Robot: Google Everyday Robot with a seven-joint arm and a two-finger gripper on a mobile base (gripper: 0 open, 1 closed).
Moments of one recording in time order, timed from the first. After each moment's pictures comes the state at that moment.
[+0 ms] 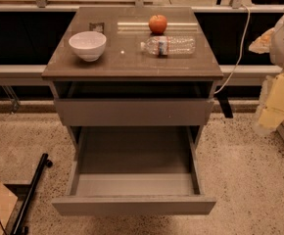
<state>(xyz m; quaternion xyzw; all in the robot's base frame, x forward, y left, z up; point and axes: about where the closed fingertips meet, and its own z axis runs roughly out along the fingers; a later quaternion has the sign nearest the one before) 0.438 -0.216 0.977 -0.60 0.78 -0.04 0.16</state>
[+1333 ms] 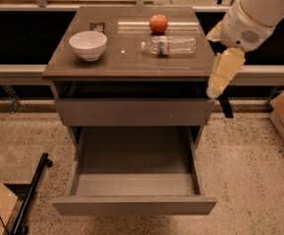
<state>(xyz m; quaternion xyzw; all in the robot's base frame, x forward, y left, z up) 0.564 -0.180 0.939 -0.63 0.75 0.03 0.20</state>
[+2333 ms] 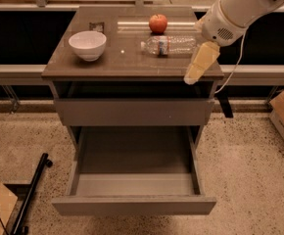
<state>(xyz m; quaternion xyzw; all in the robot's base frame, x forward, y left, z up) 0.627 -0.149 0.935 -0.60 0.75 0.03 0.28</state>
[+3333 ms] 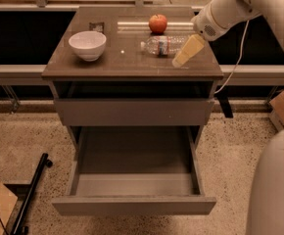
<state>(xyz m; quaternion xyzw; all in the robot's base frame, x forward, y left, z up) 0.741 -0.149 0.904 -0.53 0.77 0.06 0.35</state>
